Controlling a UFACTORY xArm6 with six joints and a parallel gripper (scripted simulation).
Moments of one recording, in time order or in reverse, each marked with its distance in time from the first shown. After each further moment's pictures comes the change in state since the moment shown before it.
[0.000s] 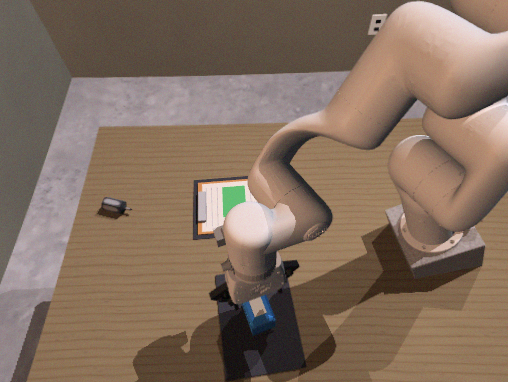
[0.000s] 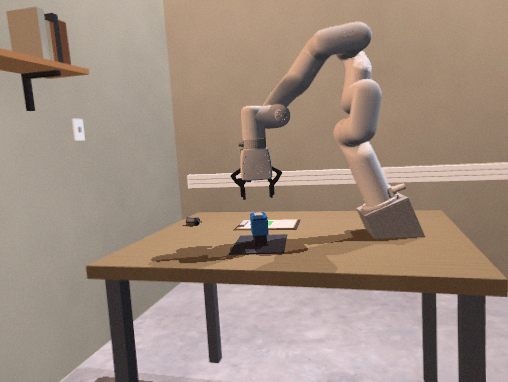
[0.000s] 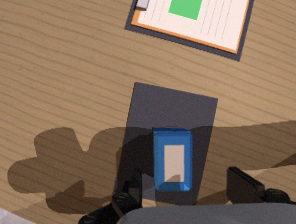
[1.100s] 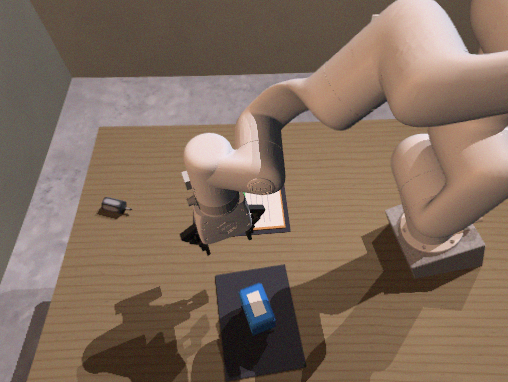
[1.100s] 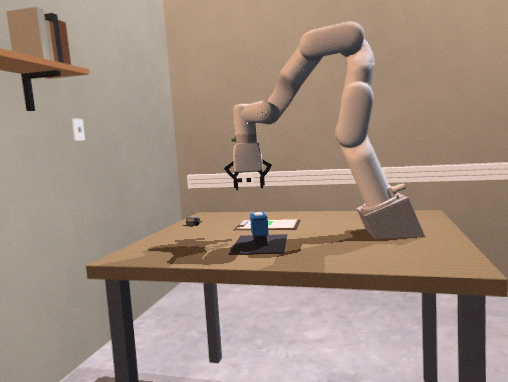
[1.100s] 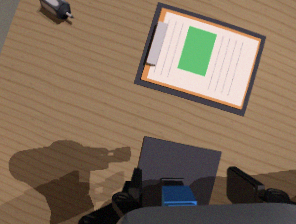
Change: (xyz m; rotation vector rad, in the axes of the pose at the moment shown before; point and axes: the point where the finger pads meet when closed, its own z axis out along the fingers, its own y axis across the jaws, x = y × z) arm 0.119 -0.018 -0.018 -0.004 -0.033 -0.011
